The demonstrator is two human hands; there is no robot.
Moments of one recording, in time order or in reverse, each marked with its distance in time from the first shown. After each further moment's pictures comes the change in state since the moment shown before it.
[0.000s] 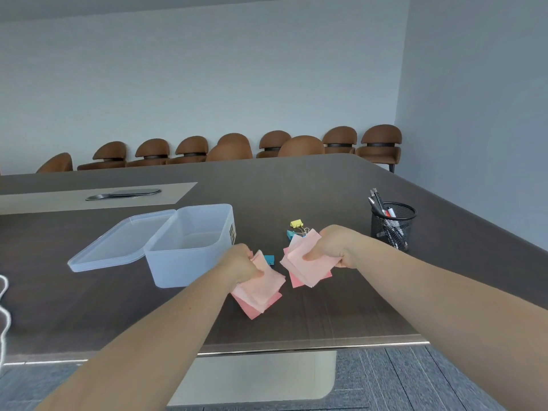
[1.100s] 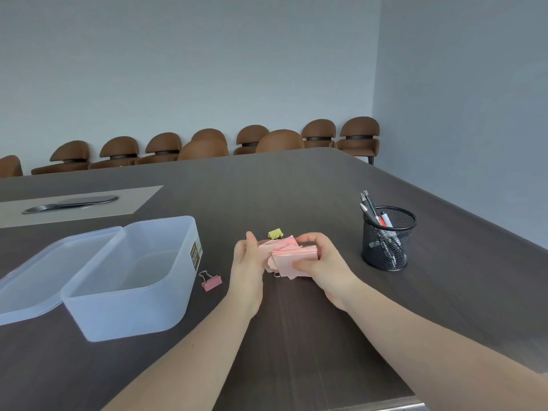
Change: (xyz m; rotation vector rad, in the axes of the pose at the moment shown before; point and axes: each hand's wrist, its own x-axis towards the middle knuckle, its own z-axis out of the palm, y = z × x) left_hand 0.059 0.054 0.072 -1.166 0.048 0.122; right_hand 0.063 0.050 0.012 0.636 0.099 -0.420
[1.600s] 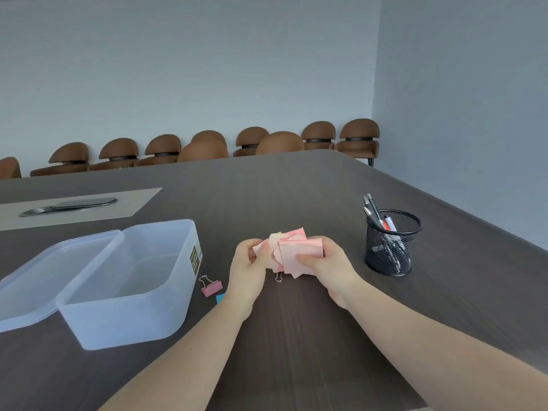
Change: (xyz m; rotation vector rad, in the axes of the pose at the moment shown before) left_hand 0.010 -0.002 -0.011 0.396 -0.049 0.088; right_hand 0.013 -0.001 -0.002 -0.023 0.115 0.041
